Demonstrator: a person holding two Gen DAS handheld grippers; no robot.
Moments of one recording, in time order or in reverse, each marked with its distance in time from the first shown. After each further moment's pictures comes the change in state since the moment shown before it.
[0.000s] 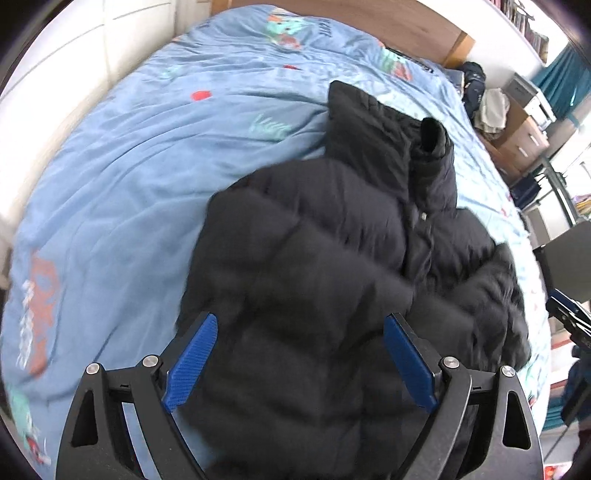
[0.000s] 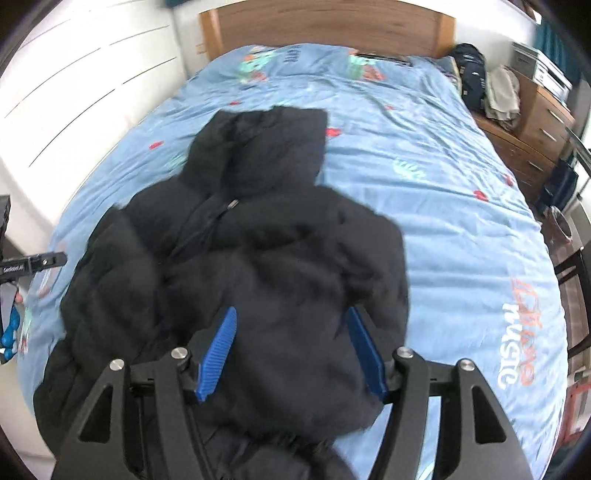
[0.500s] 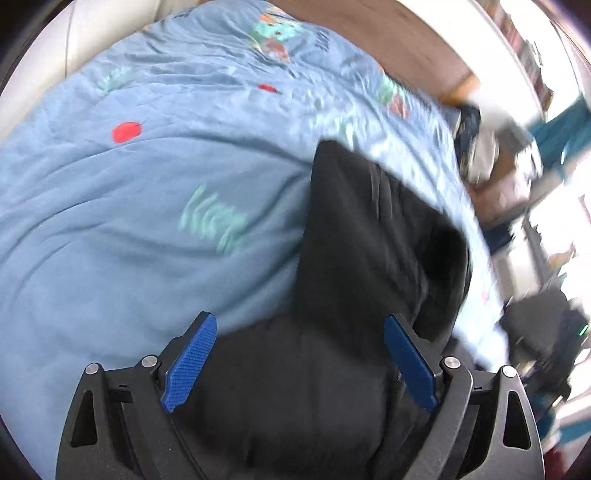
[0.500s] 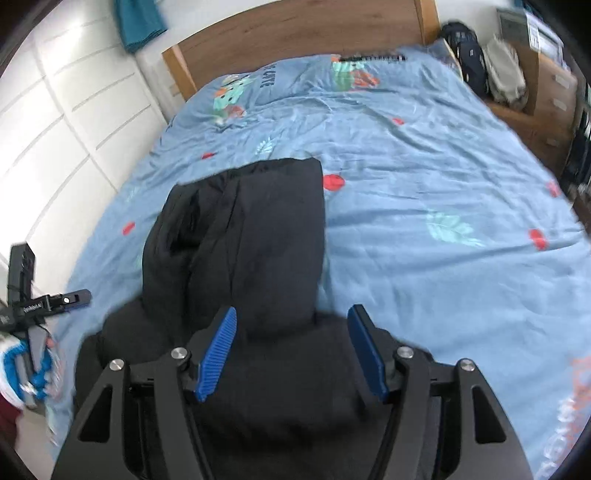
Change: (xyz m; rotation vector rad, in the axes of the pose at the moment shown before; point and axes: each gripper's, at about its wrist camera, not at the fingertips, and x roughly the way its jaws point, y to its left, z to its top) left arm 0.104 0.010 0.173 -0.136 -0.050 -0.214; right arm 0.138 -0.043 0.153 0.194 -0.077 0.138
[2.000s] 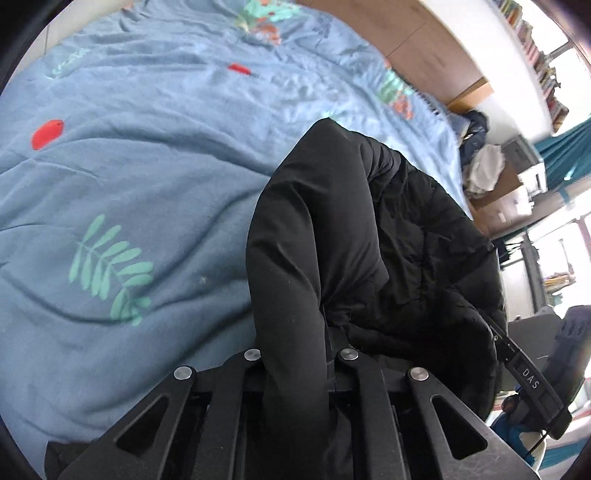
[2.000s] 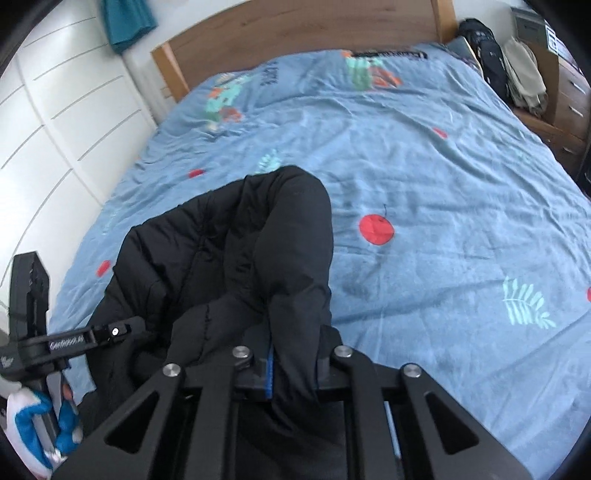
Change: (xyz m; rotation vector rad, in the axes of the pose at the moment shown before) left arm 0.077 -0.036 0.042 -0.031 0.022 -0.046; right arm 0.101 0.040 0.075 -0.023 -0.015 -0.012
